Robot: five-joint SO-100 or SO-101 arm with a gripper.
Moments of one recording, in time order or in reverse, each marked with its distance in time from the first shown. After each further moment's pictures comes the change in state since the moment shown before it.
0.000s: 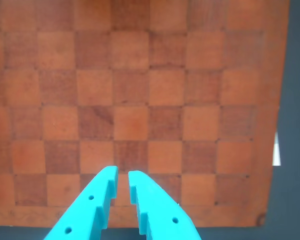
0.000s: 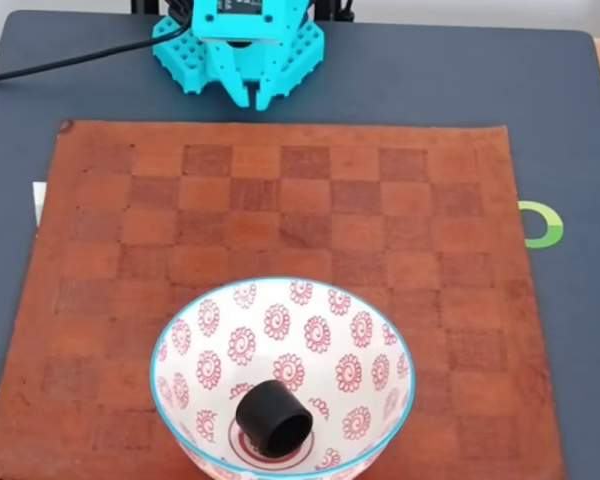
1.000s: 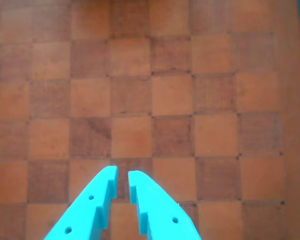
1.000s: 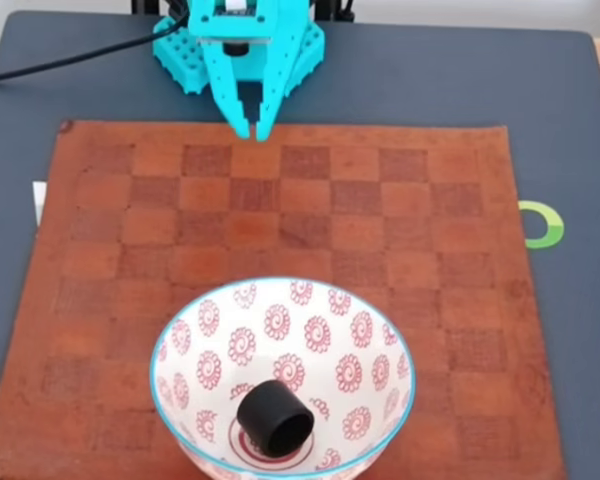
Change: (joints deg) arm 0.4 31.6 21.4 -0.9 0.6
